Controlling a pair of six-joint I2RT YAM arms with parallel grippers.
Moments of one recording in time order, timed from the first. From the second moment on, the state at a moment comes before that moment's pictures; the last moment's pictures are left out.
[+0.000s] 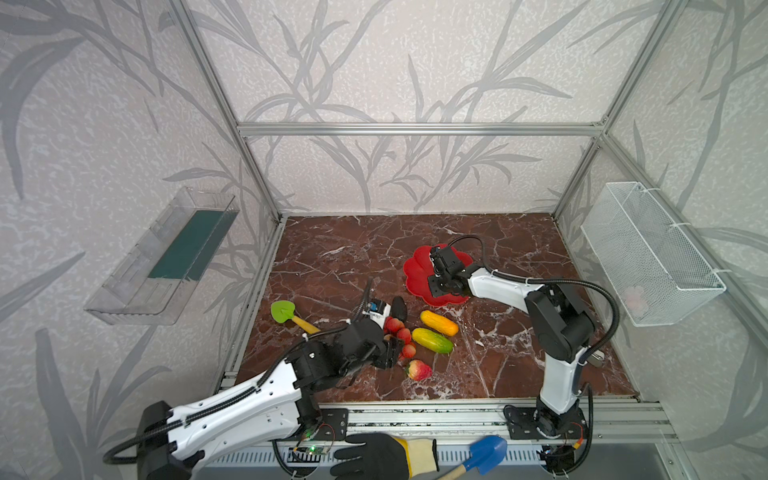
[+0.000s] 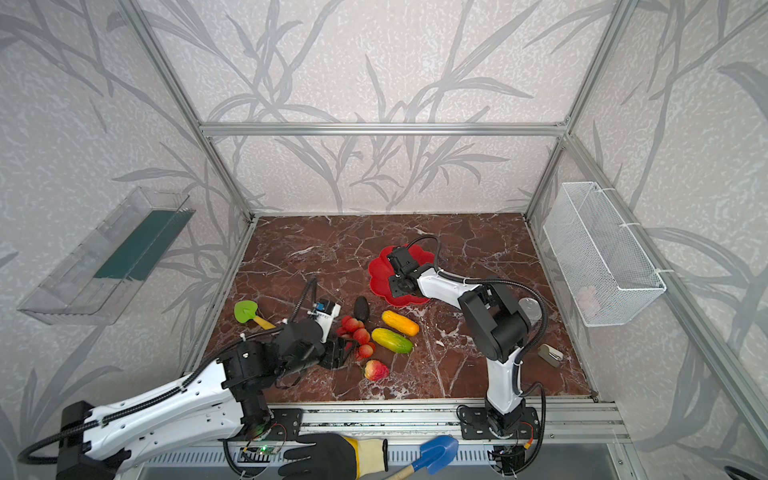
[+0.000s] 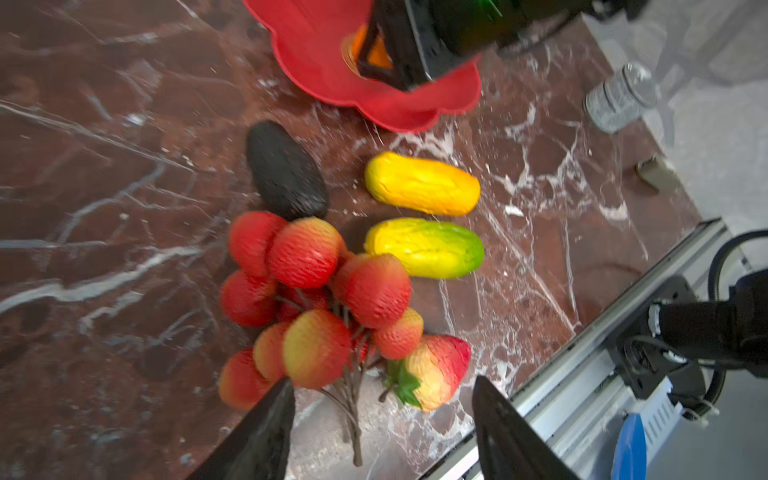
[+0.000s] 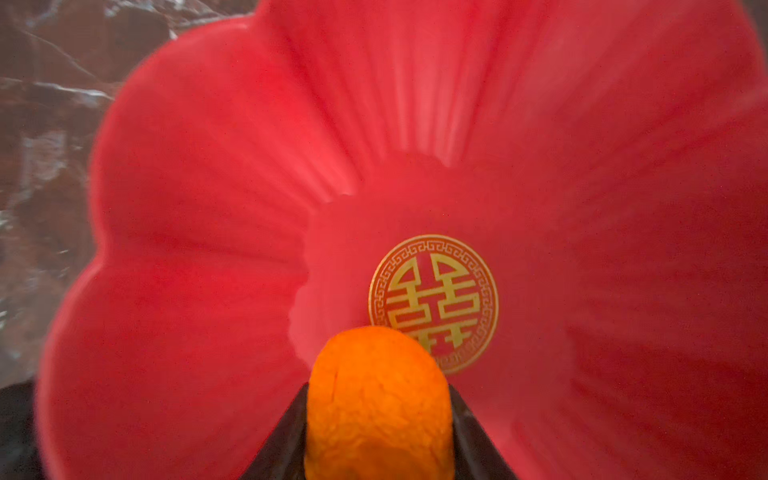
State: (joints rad) left arm -1.06 0.88 0.63 -0.54 -0.19 -0.66; right arm 0.60 1.98 1.29 -0.33 0.11 0.28
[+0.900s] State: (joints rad) left arm -1.28 1.52 0.85 -0.59 -0.22 -0.55; right arm 0.42 1.26 0.88 -0.25 0.05 0.30
